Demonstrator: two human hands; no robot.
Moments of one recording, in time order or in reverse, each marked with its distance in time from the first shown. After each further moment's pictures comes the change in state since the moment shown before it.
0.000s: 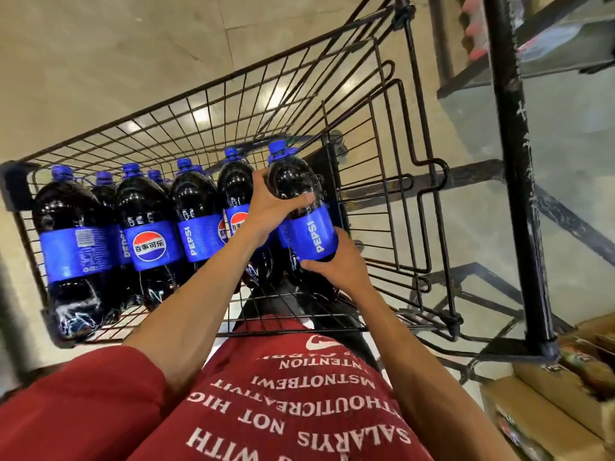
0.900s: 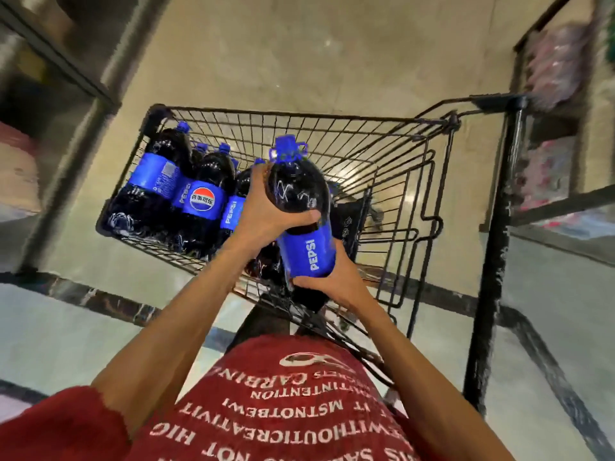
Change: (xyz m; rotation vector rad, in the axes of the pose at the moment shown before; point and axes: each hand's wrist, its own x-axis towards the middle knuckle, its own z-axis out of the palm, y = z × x) left_hand -0.160 0.043 -0.009 -0.157 0.484 0.384; right_hand -0.029 -0.023 -0.056 -0.023 -0.394 -0.473
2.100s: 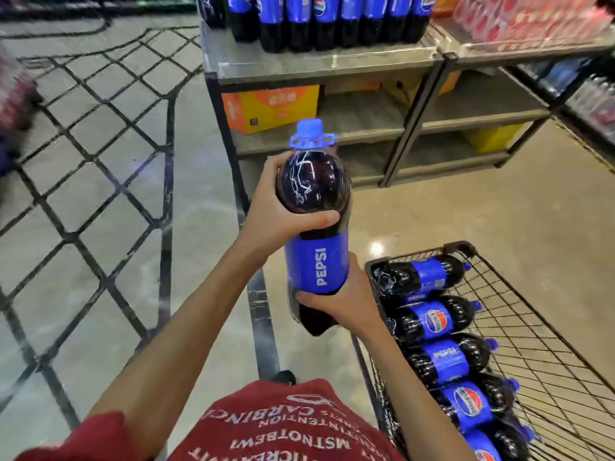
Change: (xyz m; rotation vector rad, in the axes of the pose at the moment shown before) left_hand -0.274 0.002 -0.412 -0.234 1.040 0.199; right_hand -0.084 -0.245 0.384 -0.432 -0.658 -0.599
